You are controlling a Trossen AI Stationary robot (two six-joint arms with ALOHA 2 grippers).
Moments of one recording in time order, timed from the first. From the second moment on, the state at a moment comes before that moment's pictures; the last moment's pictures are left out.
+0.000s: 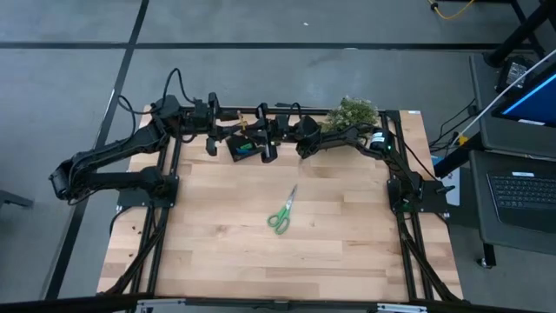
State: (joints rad) left arm 0.61 0.89 0.69 0.28 0.50 -0.01; right arm -0.31 2.28 1.47 1.50 -0.48 0.20
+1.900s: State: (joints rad) left arm 0.59 0.82 0.69 0.33 0.44 0.01; right arm -0.36 2.28 1.47 1.52 -0.65 0.32
